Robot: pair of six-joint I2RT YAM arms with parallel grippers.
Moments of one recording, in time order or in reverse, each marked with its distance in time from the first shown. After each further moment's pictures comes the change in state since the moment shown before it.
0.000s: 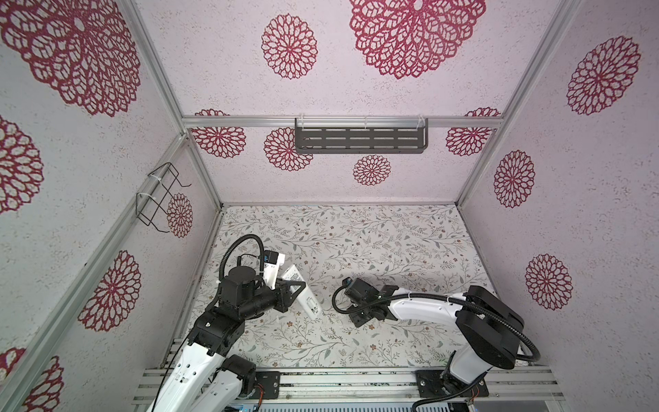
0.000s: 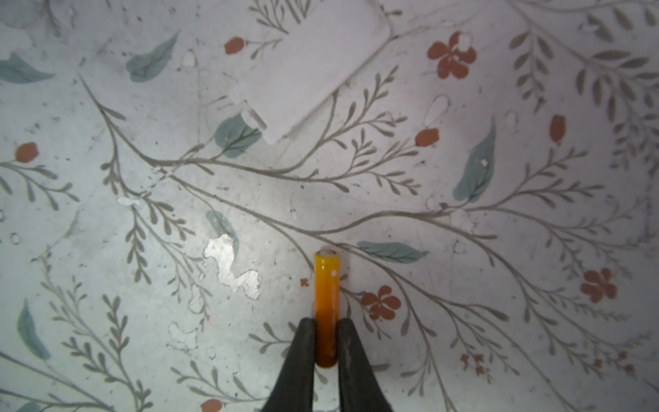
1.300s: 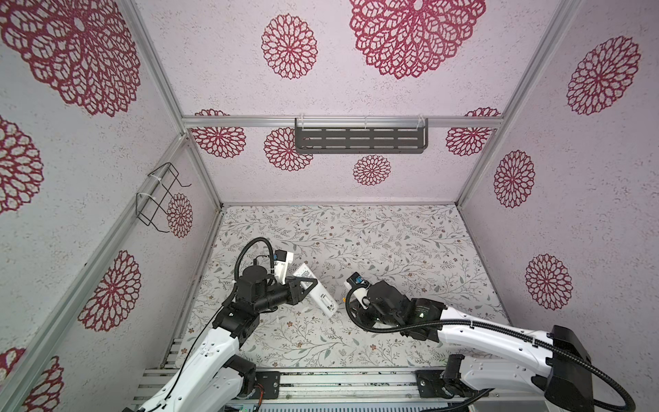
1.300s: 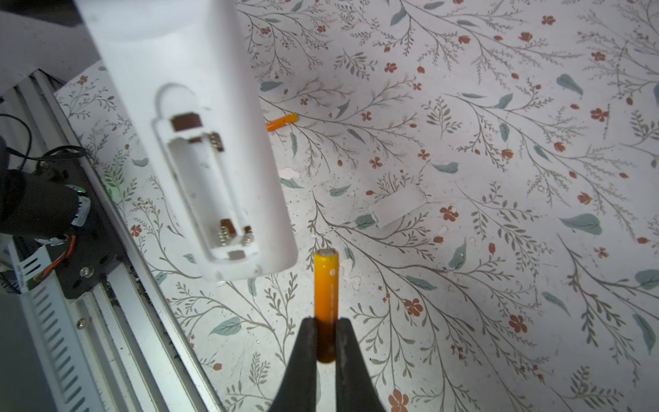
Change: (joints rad) left arm 0.002 0.145 -0.211 0.475 0.143 -0.262; right arm 0.124 -0.473 -0.084 0.085 0.006 -0.105
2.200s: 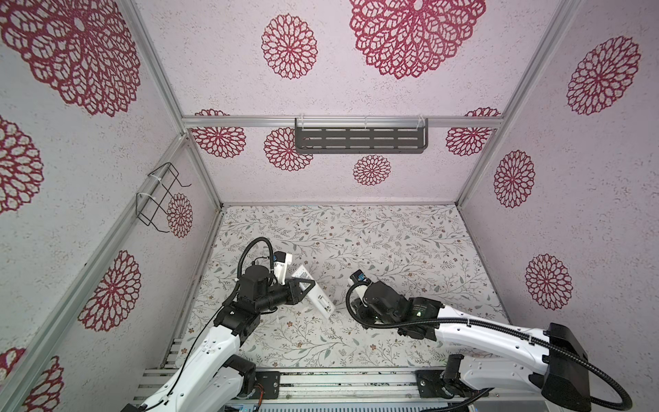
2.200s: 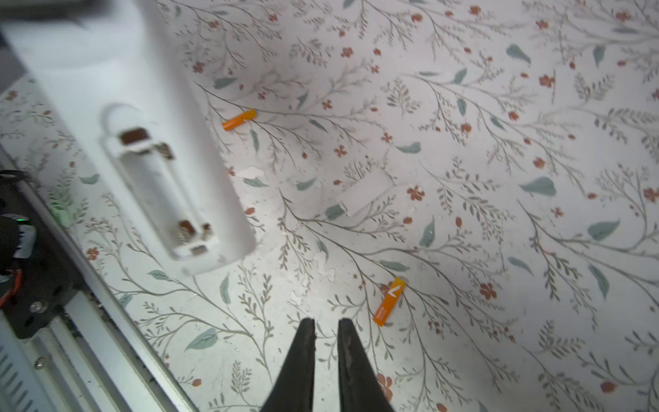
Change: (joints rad) left arm 0.010 0.021 0.004 -0.077 -0.063 0.016; right arm -0.027 0.027 0.002 -0.093 0.106 0.129
